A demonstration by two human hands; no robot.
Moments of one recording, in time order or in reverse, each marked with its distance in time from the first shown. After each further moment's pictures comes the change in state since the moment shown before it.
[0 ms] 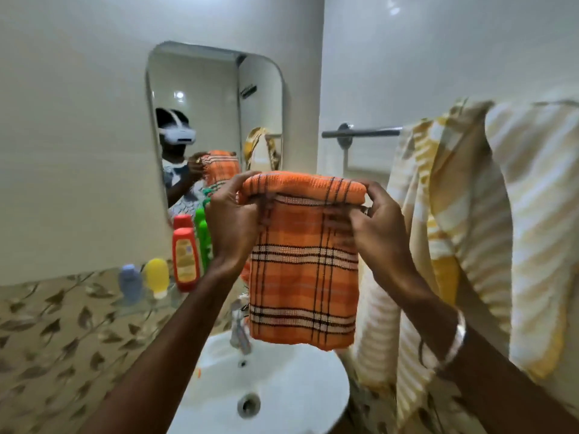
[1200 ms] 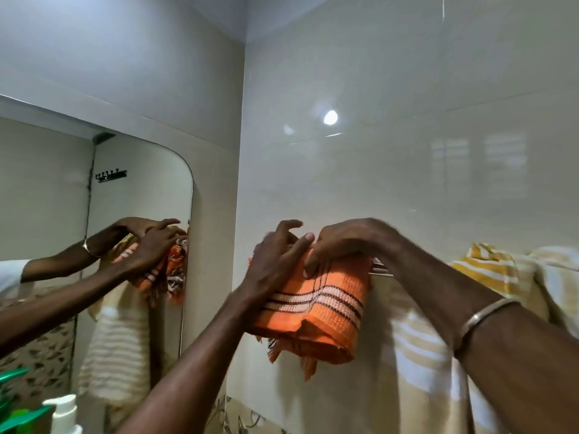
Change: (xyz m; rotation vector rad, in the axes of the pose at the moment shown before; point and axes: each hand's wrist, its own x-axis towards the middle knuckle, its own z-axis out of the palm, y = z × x) left_hand 0.233 -0.075 0.240 -0.192 -0.678 0.284; right_hand 0.293 -0.042 0.011 -1.353 -0.309 0.580
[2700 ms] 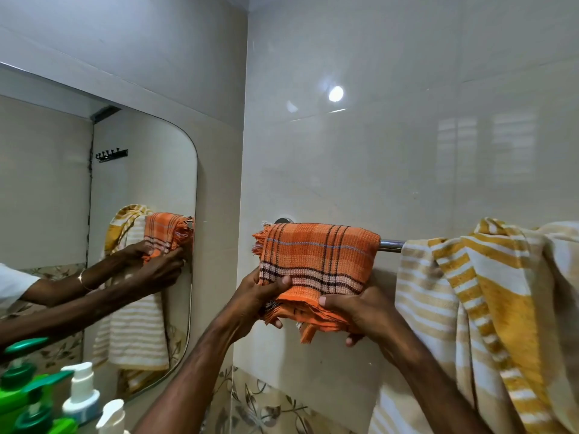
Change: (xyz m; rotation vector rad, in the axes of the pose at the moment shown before) left_hand -0.079 -0.077 0.008 -0.798 -0.274 -0.387; right_hand -0.036 0.042 0.152 1.053 0.332 -0.038
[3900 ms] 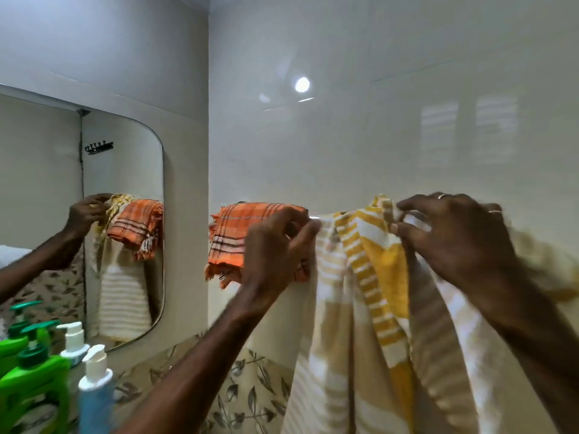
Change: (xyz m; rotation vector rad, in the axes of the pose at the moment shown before) left_hand -0.067 0.100 0.194 0.640 0.485 0.679; right_hand -0.108 -0.058 -0.189 -1.037 0.567 -0.384
